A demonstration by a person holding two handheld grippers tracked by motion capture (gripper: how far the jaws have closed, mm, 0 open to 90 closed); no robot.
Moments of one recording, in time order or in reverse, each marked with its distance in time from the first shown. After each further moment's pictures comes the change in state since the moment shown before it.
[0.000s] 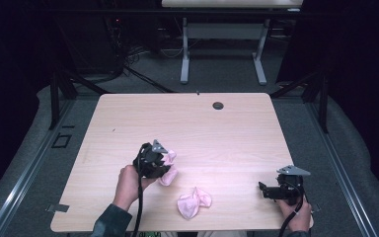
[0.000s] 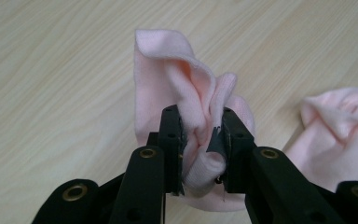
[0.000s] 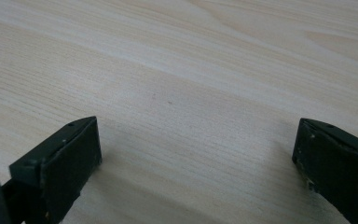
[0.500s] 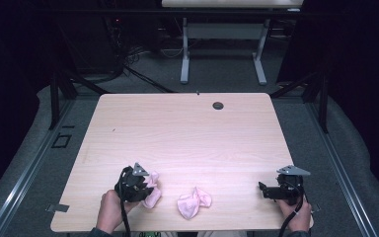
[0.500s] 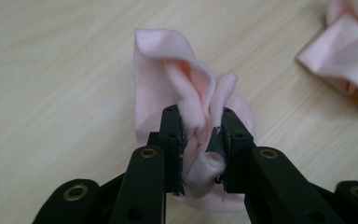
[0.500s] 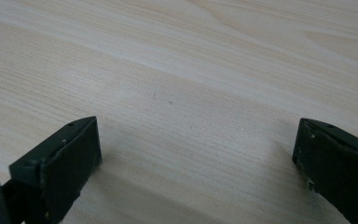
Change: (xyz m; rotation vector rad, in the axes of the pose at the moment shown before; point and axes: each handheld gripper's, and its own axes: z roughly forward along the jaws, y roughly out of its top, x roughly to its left) left arm -0.001 -0.082 -0.018 0.037 0.019 -0.092; right arm 0.000 0.000 0.000 0.003 -0.002 -0.003
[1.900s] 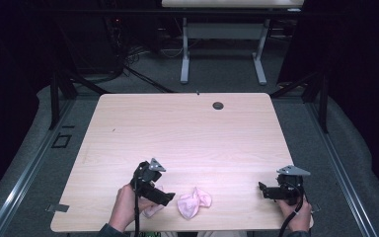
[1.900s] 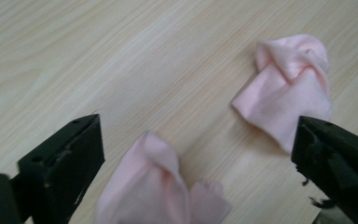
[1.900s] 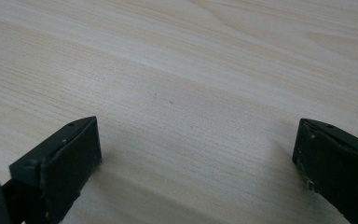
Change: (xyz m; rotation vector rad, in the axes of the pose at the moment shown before) left arm -0.024 0.027 0.001 0.009 -0.089 0.009; right arm 0.000 0.000 0.000 0.003 0.003 -0.008
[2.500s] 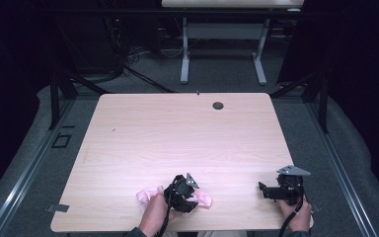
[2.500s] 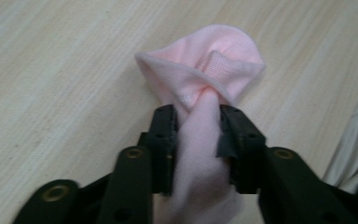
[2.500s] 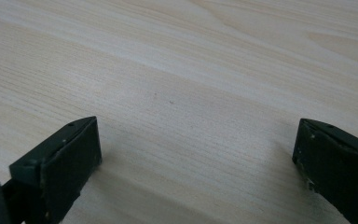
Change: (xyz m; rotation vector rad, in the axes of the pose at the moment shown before) left arm -0.069 0.022 0.069 0.092 -0.091 0.164; right arm 0.000 0.000 0.000 0.000 0.002 0.000
